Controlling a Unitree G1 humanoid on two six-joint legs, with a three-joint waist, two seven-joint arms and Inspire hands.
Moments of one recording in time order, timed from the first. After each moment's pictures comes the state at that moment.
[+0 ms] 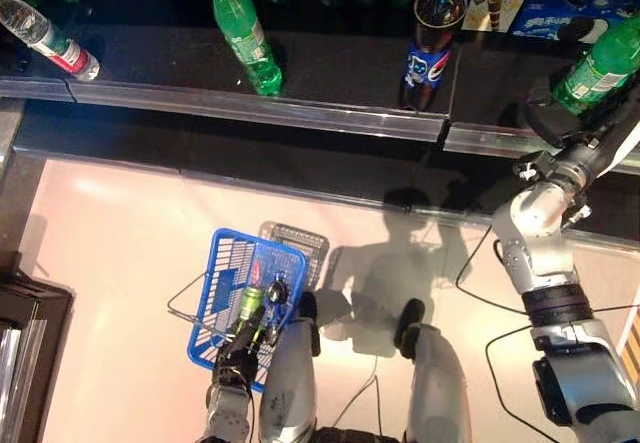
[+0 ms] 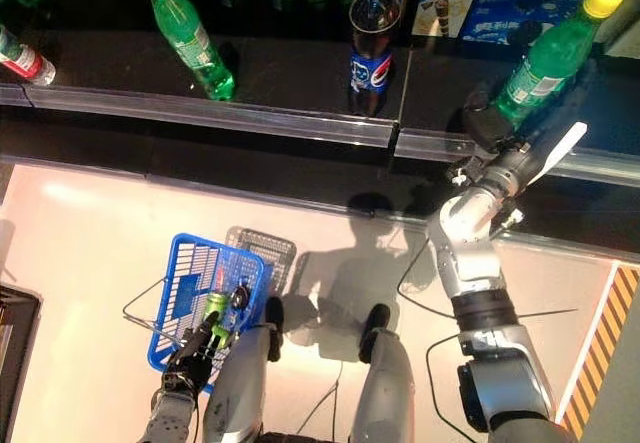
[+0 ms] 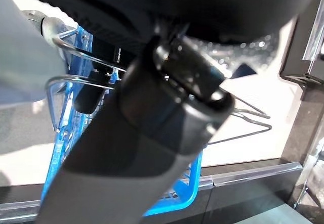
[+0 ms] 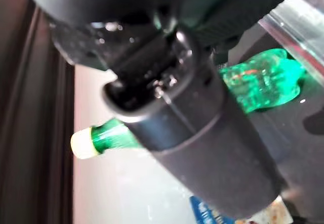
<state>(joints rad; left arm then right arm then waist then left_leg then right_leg) -0.04 0.12 -0.10 0.88 -1.33 -0.25 -0.01 -0.69 -0.53 0.08 0.40 0.46 -0.20 -0.89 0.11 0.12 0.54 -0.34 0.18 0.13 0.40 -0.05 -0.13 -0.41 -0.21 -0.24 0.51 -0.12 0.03</state>
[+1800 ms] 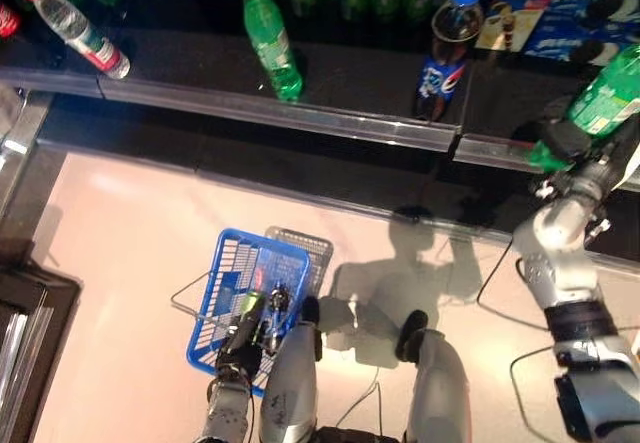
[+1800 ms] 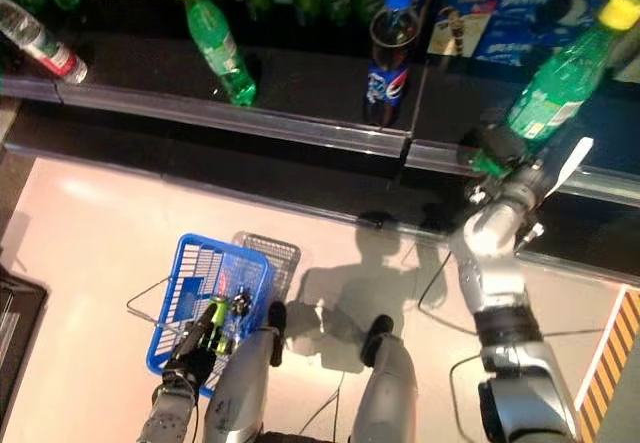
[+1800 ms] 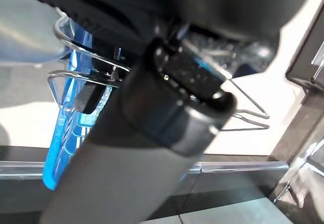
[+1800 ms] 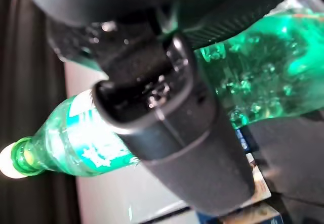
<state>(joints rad) 0.00 0.12 -0.09 0.81 -1.40 -0.23 -0.06 -0.48 -0.59 0.05 0.24 0.46 -0.19 -0.73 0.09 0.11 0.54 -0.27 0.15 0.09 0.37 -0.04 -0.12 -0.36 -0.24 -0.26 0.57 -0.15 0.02</state>
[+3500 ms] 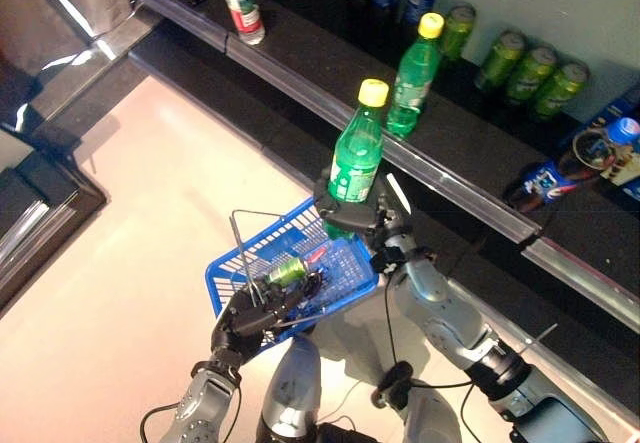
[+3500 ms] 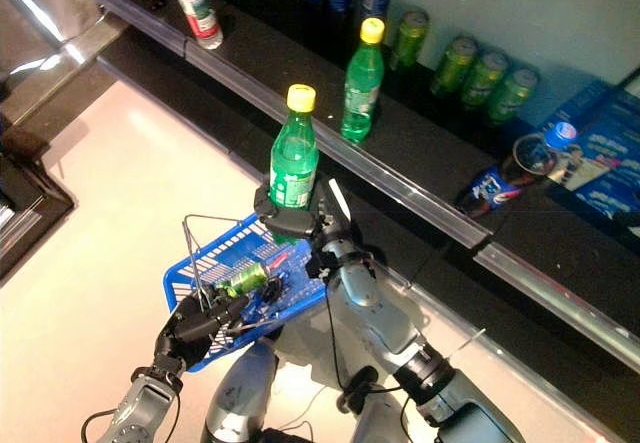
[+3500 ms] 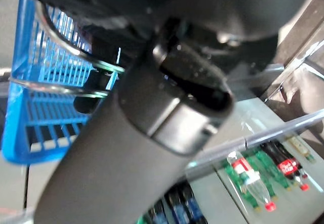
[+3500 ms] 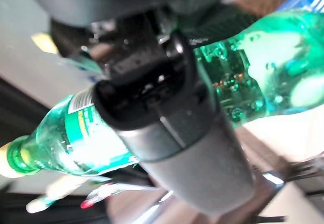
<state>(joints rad) 0.18 0.44 -0.35 0.14 -1.08 -0.22 -0.18 -0.44 -0.35 0.61 0.08 0.63 -0.06 -0.39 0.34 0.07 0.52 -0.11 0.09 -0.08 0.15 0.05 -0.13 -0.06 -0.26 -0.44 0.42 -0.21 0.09</state>
